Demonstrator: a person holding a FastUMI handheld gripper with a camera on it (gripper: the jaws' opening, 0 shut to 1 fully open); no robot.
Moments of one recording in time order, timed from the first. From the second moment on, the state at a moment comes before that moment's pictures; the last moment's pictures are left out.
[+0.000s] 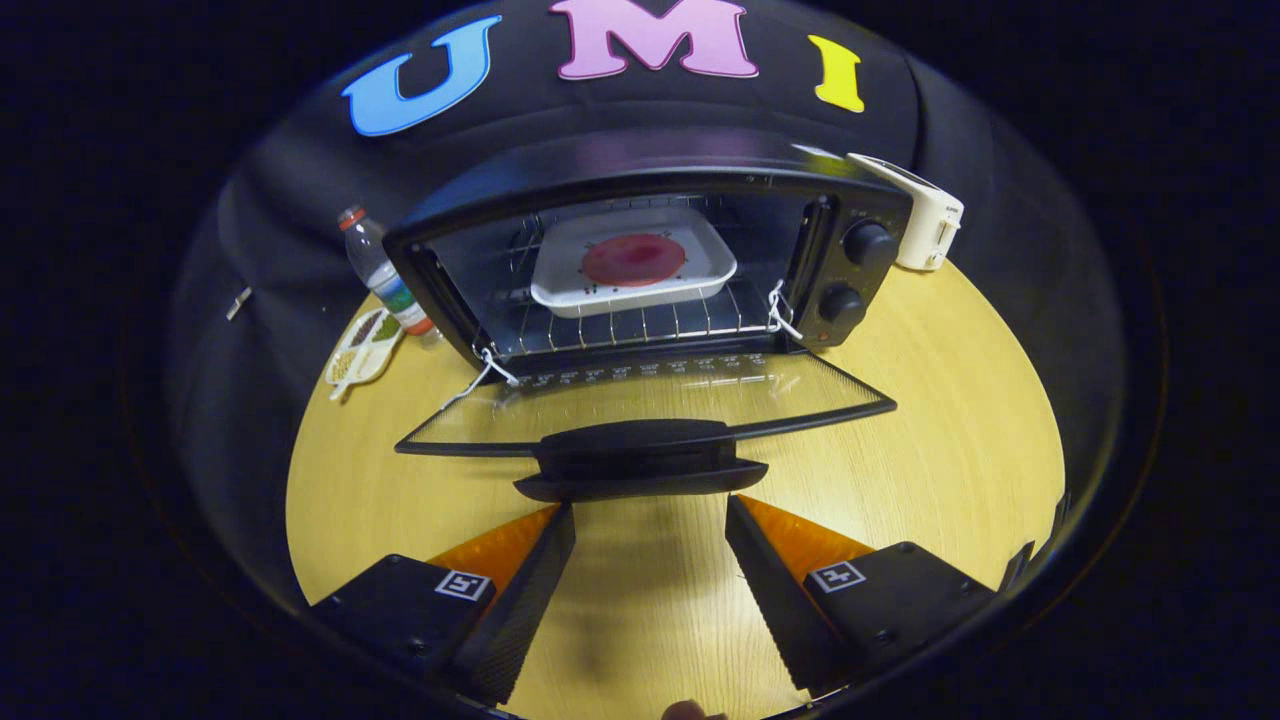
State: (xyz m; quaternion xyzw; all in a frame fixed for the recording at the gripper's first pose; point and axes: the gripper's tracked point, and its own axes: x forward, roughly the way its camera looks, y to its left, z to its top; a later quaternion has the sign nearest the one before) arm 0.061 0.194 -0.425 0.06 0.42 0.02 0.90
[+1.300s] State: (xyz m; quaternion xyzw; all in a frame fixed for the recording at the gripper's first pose) arm 0.055 0.101 -0.068 0.04 0.02 0.03 1.00
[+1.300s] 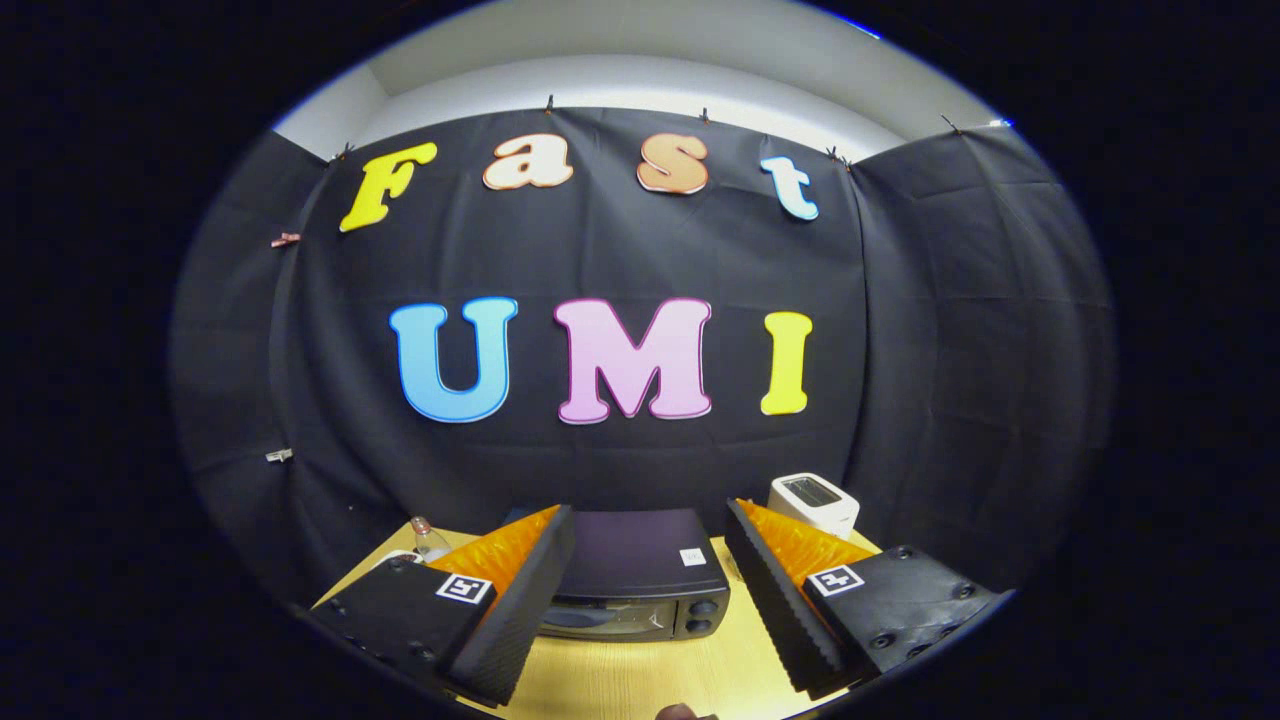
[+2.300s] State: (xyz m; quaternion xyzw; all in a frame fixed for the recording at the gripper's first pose) arm -0.032 -0.007 0.011 0.03 -0.03 0.04 1.00
